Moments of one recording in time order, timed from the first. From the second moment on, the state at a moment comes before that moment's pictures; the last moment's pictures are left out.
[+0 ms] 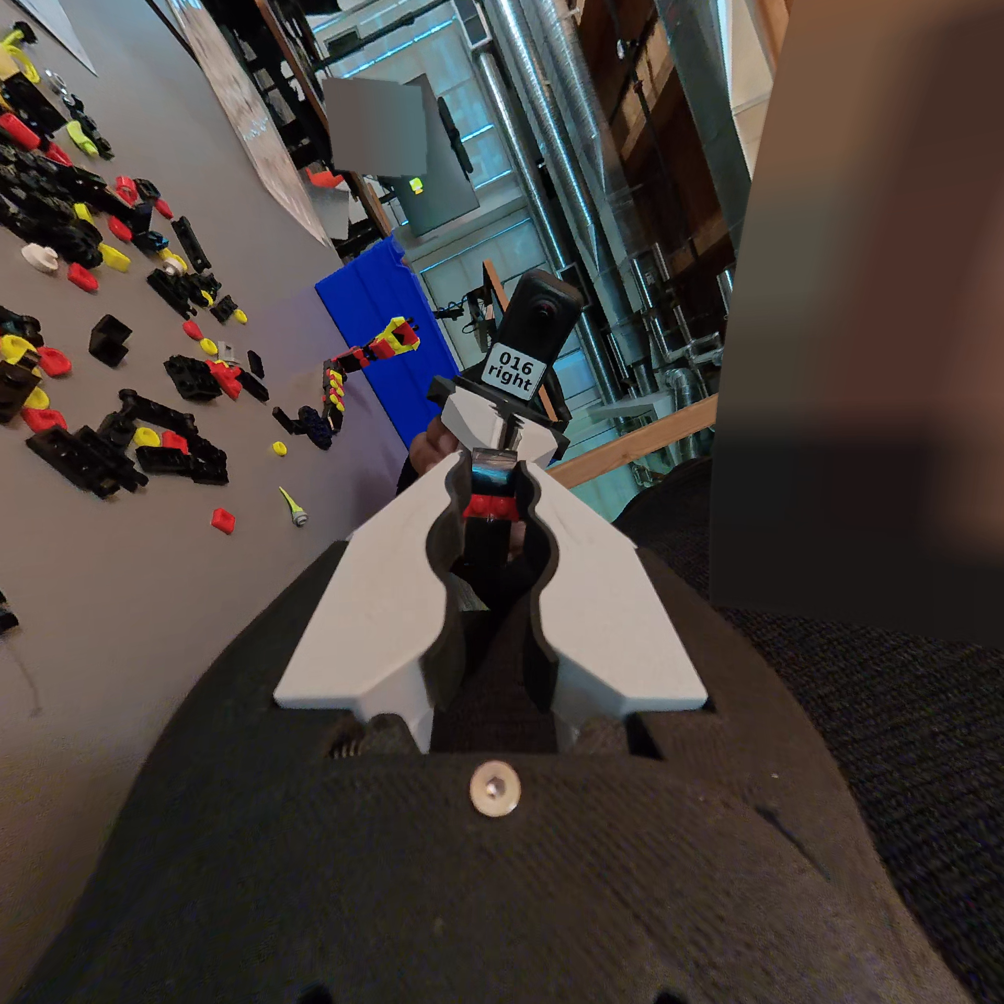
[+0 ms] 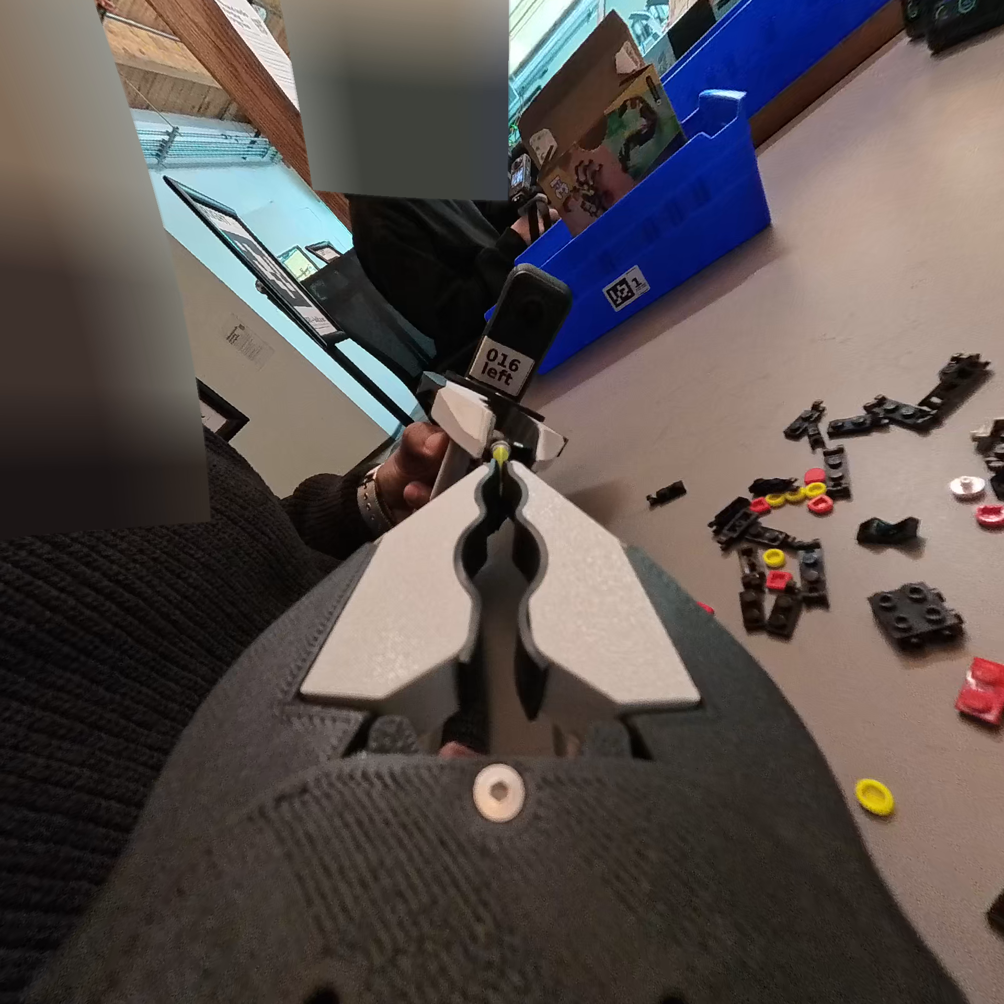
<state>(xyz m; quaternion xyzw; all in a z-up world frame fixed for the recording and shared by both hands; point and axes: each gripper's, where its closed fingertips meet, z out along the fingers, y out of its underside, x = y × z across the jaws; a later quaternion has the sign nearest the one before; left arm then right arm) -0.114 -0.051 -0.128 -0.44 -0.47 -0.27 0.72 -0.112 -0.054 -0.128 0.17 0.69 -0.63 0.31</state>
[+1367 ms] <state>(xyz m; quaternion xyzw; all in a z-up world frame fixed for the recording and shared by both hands) -0.115 -0.058 -0.129 -0.39 -0.47 -0.32 0.72 -0.133 0.004 -0.238 -0.02 0.92 -0.39 0.02</state>
